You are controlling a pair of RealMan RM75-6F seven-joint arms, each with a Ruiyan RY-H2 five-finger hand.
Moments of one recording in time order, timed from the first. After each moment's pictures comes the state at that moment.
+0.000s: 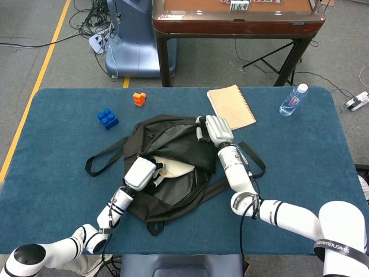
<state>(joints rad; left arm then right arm) -0.76 -1.91 -0.12 -0.91 1.53 1.18 -0.13 1.01 -1.64 0.43 -1.31 -0.64 0.89 -0.26</state>
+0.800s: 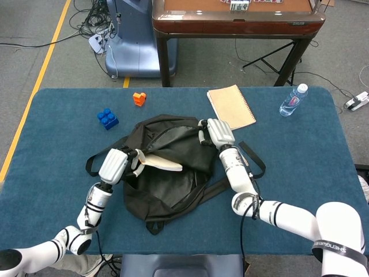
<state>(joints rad) -0.67 -1.76 -0.16 -1.04 1.53 1.36 -0.30 1.00 -1.66 0.40 -1.26 -0.64 0.86 -0.25</state>
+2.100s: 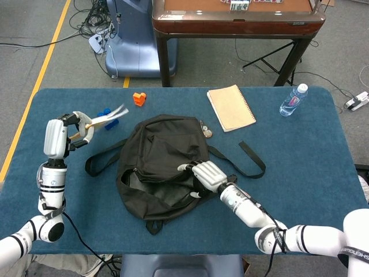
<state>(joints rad) -0.61 -1.47 -0.37 -1.27 1.34 1.38 -0.35 0.86 -1.48 0.15 -1.66 -1.05 0.79 -0.18</state>
